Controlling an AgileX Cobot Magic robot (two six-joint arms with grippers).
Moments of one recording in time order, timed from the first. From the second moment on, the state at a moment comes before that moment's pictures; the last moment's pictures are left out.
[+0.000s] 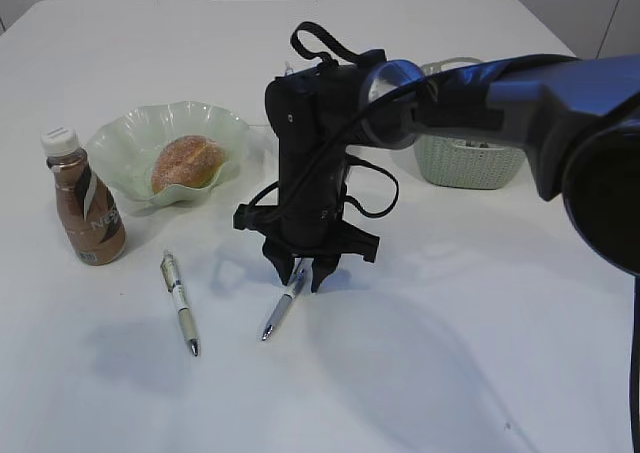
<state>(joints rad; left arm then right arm) -0.38 1.03 -0.88 0.16 1.19 -0.21 0.58 2.37 -1.91 0.05 1.10 0.90</state>
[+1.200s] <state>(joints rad) -0.38 1.03 -0.88 0.16 1.20 -0.21 0.58 2.39 -1.92 0.08 1.15 0.90</state>
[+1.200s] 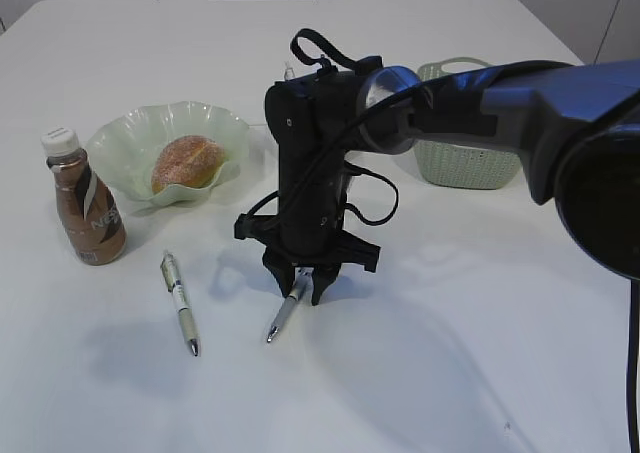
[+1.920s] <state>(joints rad) -0.38 1.03 -0.88 0.16 1.20 -0.21 0.58 2.39 -1.92 0.08 1.15 0.88</state>
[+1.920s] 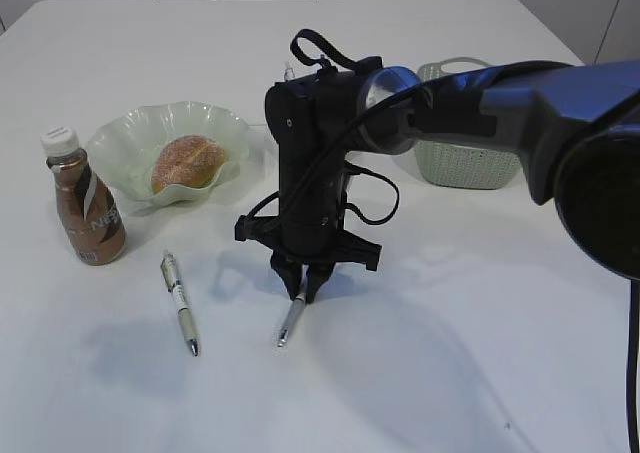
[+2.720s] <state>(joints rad) -0.38 1.03 -0.88 0.16 1.20 -0.21 0.58 2.39 -2.02 0.08 1.21 0.49</state>
